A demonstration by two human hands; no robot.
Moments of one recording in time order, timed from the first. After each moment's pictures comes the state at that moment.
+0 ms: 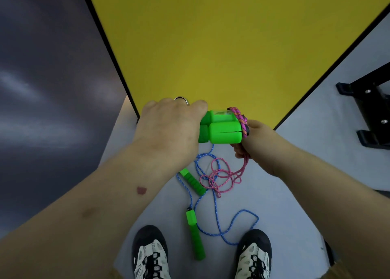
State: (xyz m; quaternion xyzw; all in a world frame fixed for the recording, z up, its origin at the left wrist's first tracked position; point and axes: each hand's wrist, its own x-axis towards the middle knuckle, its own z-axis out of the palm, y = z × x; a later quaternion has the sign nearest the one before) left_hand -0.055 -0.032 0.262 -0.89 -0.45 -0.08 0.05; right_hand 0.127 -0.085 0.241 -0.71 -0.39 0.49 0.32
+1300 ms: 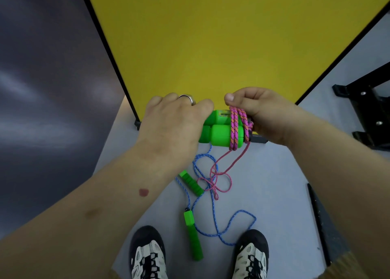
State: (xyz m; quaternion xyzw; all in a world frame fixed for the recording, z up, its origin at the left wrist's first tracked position) left_hand -0.051 -0.038 0.267 -0.89 -0.44 -0.12 0.07; right_hand 0.148 -0.052 0.271 -0.63 -0.39 0.54 0.41
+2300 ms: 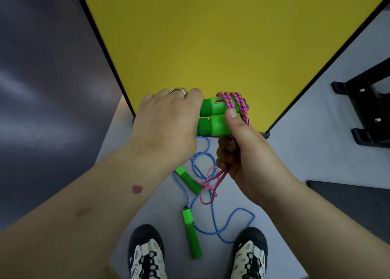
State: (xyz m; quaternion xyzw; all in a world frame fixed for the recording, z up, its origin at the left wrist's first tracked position) left_hand -0.049 -0.034 0.266 -0.88 -0.45 -0.13 0.07; right_hand 0.092 -0.120 0.242 -0.54 -0.23 0.59 0.56
